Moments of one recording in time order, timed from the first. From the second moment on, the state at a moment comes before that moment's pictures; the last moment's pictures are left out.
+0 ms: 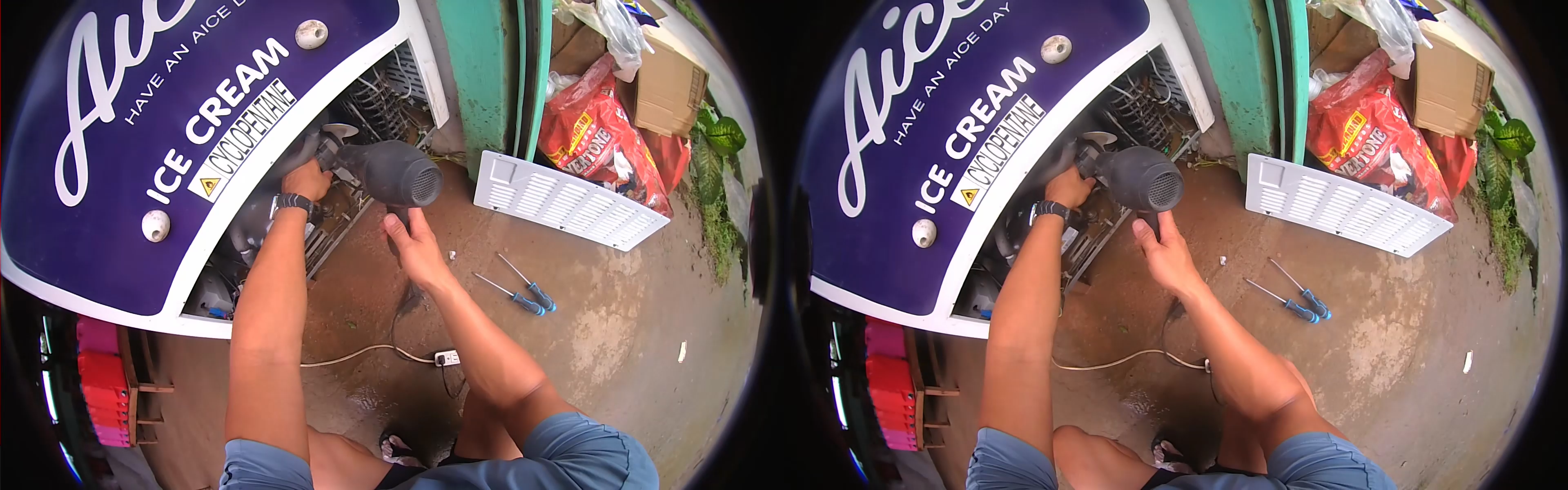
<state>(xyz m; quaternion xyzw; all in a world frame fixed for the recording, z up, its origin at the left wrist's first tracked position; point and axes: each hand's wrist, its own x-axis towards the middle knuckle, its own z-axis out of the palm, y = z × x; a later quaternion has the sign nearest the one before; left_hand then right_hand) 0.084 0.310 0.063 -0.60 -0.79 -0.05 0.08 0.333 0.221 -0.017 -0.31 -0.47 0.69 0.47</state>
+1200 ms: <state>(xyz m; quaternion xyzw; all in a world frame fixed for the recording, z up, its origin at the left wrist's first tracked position) 0.080 0.319 0.066 -0.53 -0.82 -0.19 -0.09 0.326 0.234 -0.018 -0.25 -0.39 0.74 0.49</state>
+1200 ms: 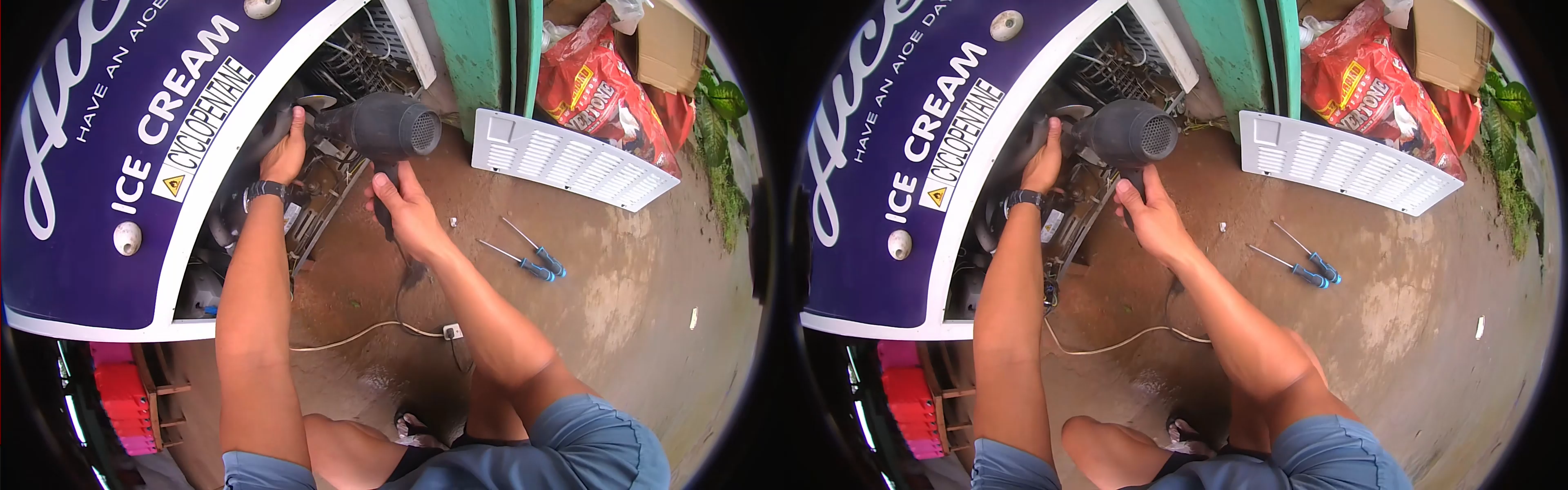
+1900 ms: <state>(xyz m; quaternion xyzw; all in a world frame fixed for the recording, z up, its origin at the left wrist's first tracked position) 0.092 0.315 0.075 -0.50 -0.84 -0.17 -0.08 0.303 0.209 -0.033 -0.28 -0.40 0.73 0.47</state>
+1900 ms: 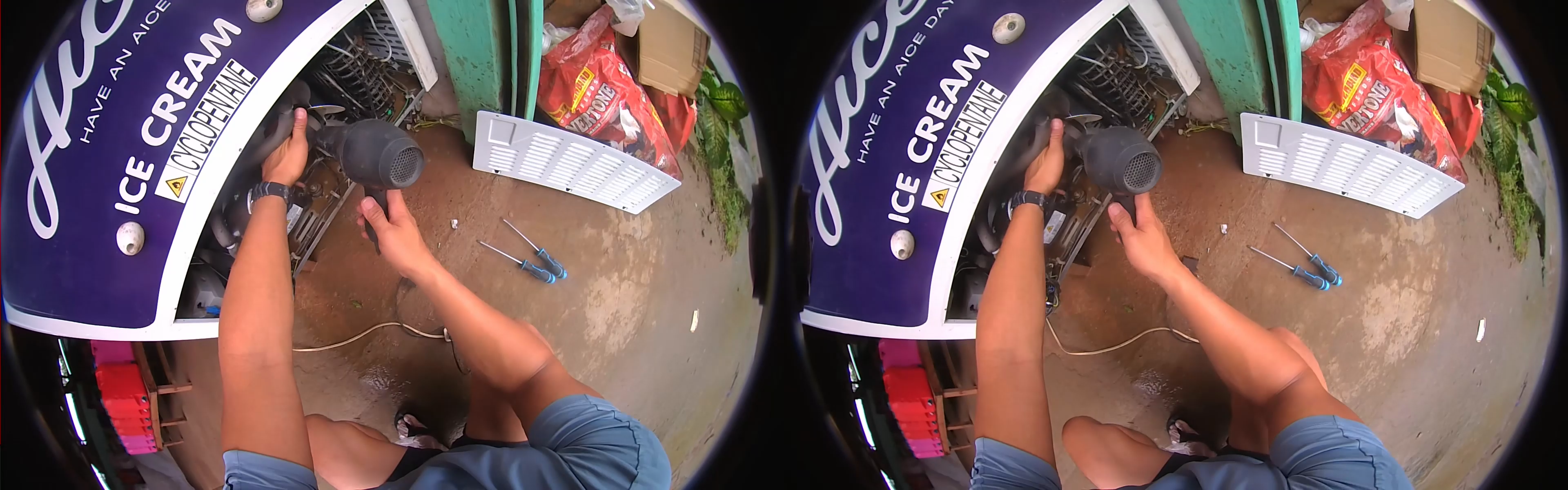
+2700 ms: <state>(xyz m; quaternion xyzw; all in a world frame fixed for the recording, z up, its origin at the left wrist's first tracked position) 0.104 0.311 0.081 -0.47 -0.86 -0.16 -0.10 0.306 0.216 -0.031 -0.26 -0.40 0.73 0.48</state>
